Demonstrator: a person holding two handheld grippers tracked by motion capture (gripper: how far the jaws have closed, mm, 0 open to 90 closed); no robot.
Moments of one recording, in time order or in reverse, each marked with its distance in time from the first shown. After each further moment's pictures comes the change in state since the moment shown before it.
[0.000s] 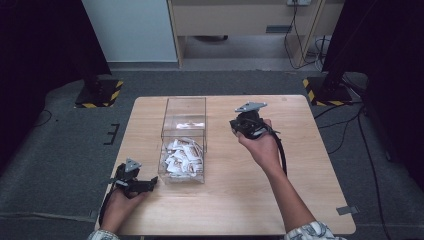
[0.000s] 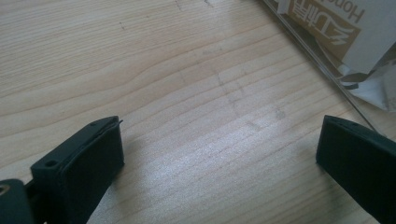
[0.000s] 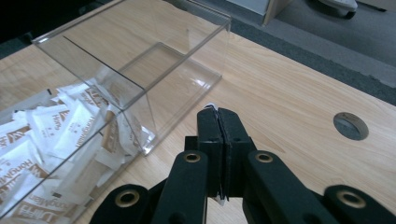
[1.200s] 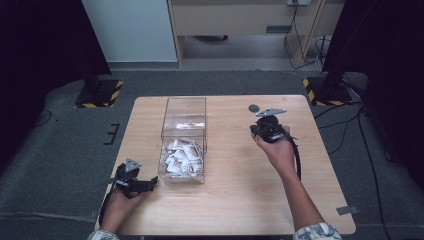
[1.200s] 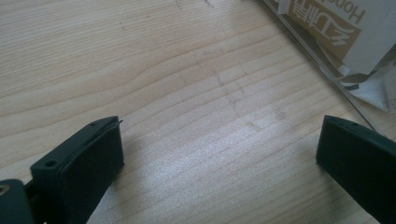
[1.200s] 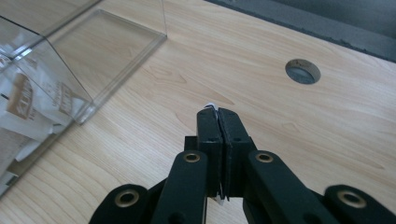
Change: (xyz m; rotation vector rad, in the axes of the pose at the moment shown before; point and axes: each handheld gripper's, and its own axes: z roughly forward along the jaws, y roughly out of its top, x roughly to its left) left arm 0.000 0.000 0.000 0.001 0.001 0.001; right arm -0.052 -0.048 0.003 0.055 -0.088 0.093
